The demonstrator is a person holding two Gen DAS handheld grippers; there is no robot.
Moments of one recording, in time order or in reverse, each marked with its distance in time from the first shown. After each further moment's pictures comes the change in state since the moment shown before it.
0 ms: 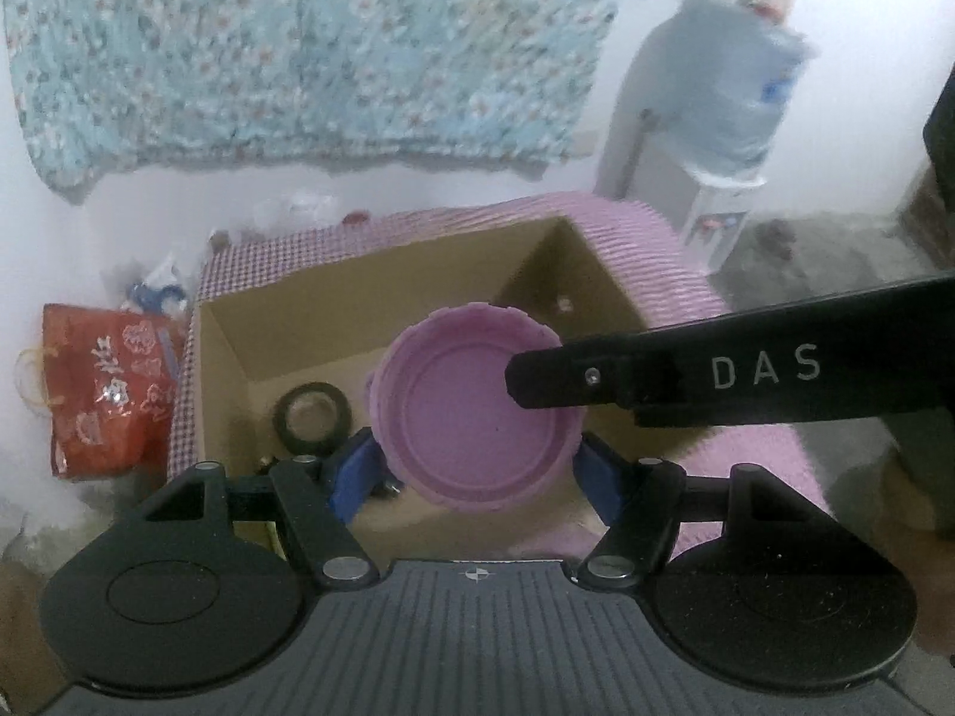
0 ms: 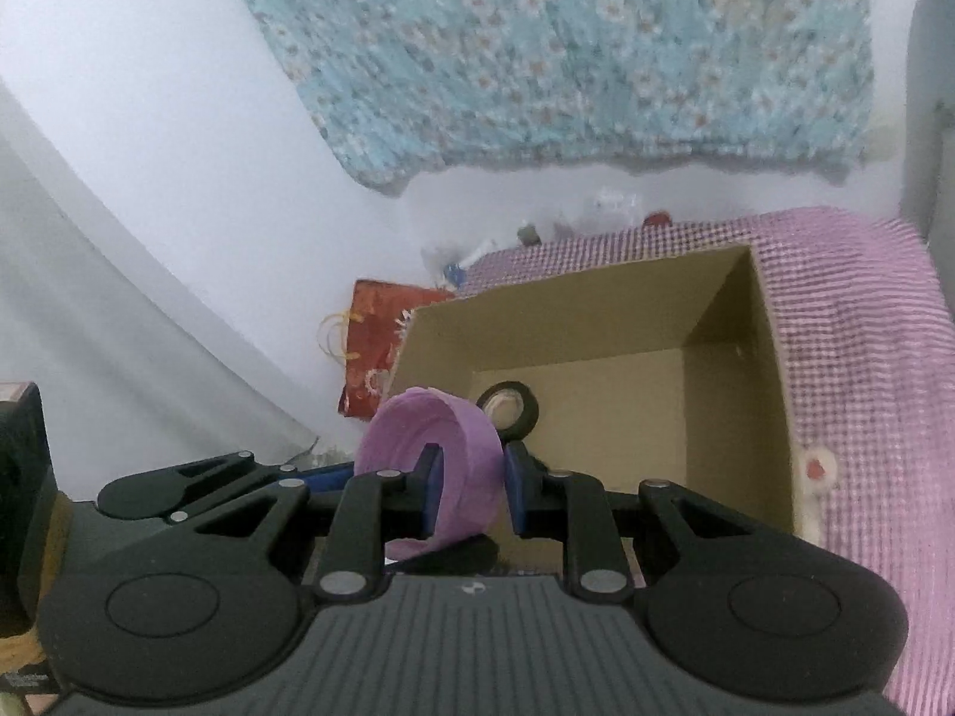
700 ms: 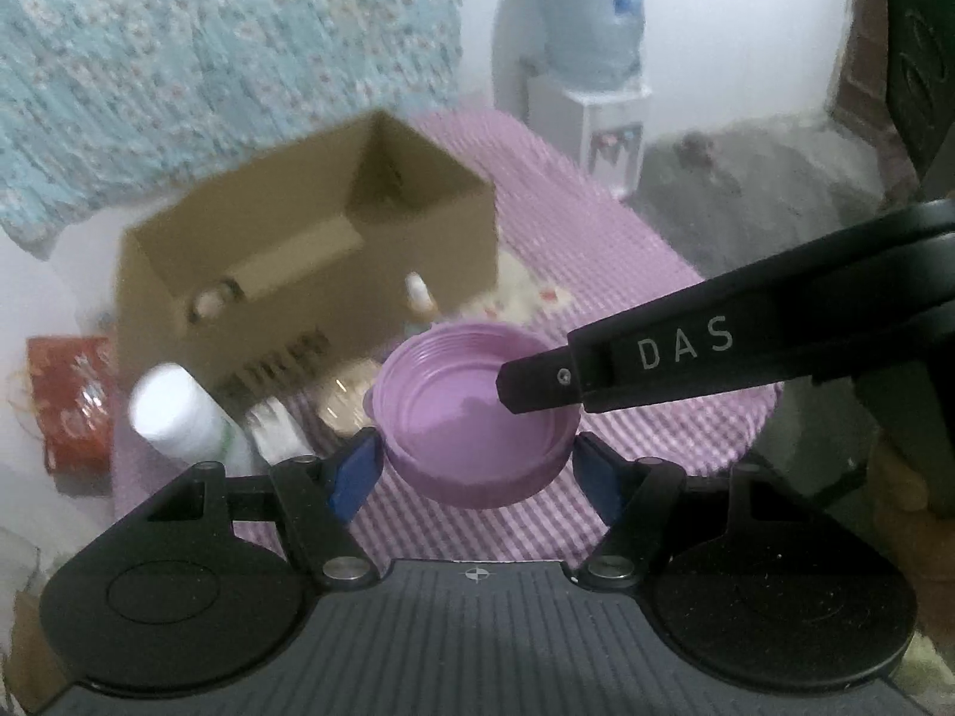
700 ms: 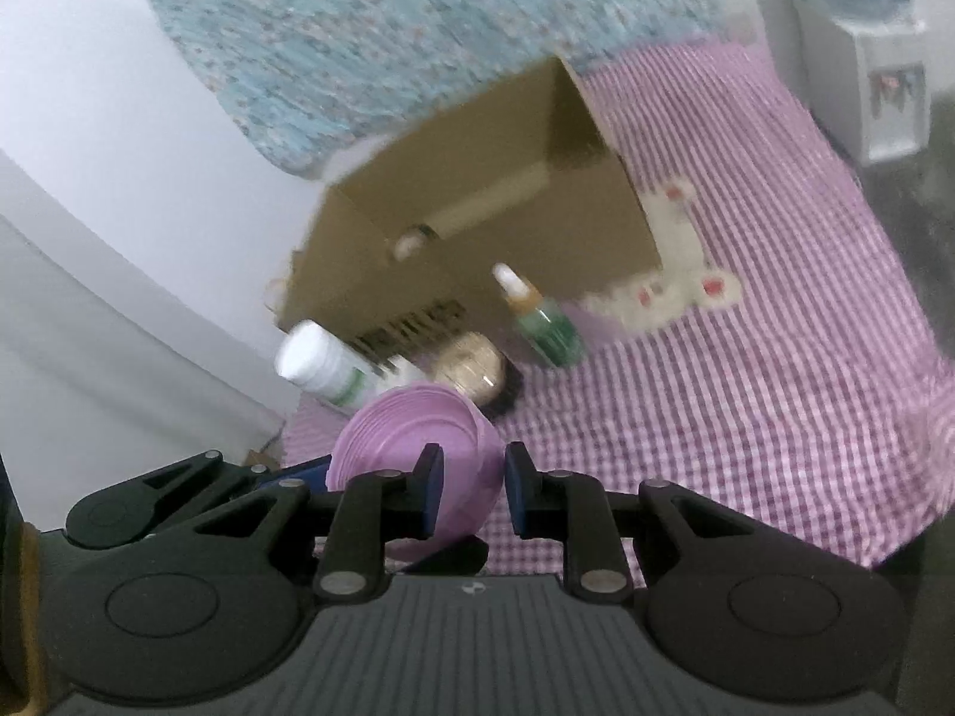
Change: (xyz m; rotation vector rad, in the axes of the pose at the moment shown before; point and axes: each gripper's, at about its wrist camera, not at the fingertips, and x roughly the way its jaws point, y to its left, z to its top) left arm -0.070 -0.110 -0.169 0.233 -0.071 -0.024; right arm -0.102 -0.026 -0.199 0.156 -0.100 -0.076
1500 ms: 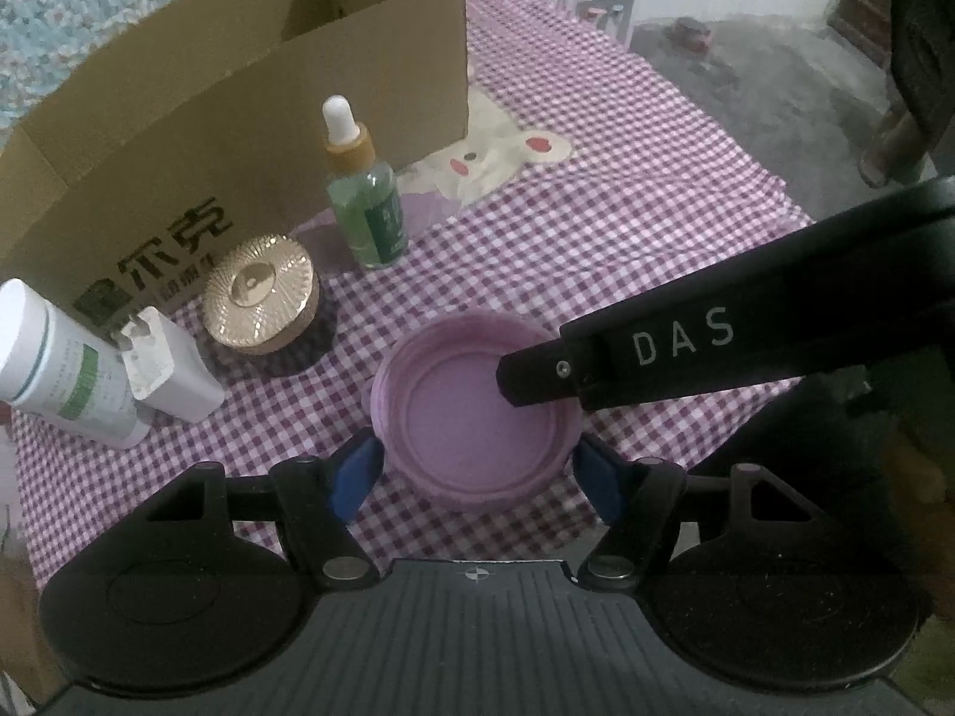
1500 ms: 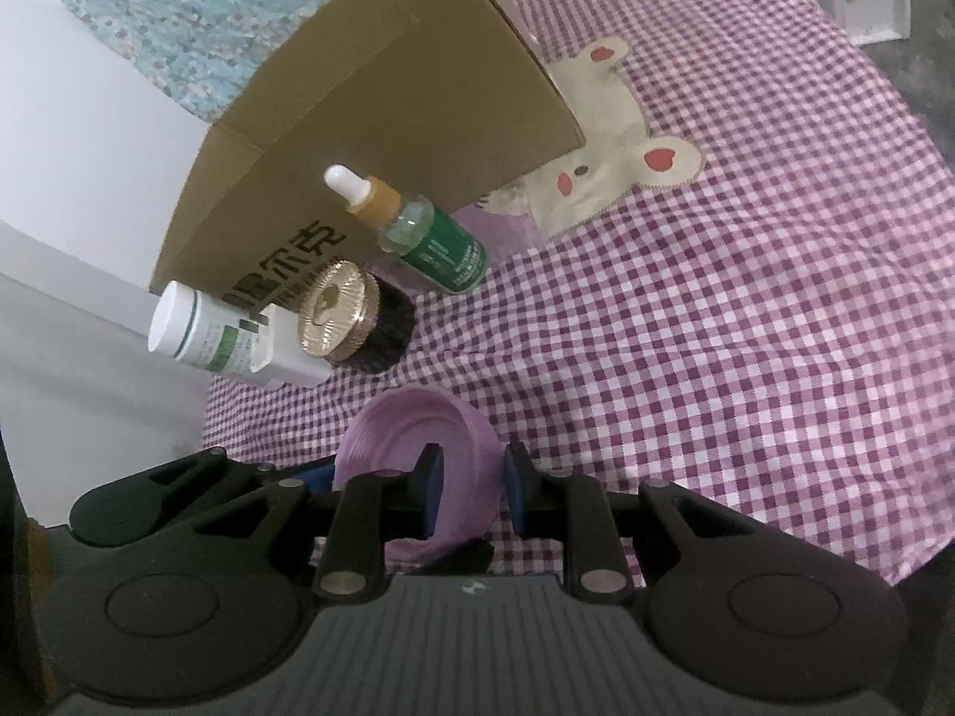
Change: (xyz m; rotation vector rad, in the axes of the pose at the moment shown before) left arm 0.109 -0.006 -0.023 0.030 0.261 -0.085; right arm 0.083 -0.081 -0.008 0.146 0.192 -0.030
